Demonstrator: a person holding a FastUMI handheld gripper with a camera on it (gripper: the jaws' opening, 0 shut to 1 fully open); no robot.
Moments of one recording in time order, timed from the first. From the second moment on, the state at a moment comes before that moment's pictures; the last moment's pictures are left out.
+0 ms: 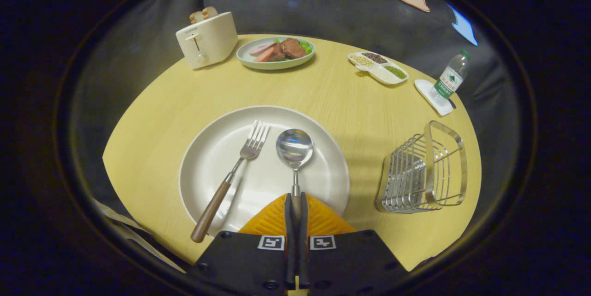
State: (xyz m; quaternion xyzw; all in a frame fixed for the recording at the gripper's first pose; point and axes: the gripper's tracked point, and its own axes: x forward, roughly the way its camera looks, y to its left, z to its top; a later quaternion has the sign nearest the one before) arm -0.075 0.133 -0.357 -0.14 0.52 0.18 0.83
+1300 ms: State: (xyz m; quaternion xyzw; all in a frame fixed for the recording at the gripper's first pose) arm -0.026 0.067 -0.259 -0.11 0.50 0.14 0.85
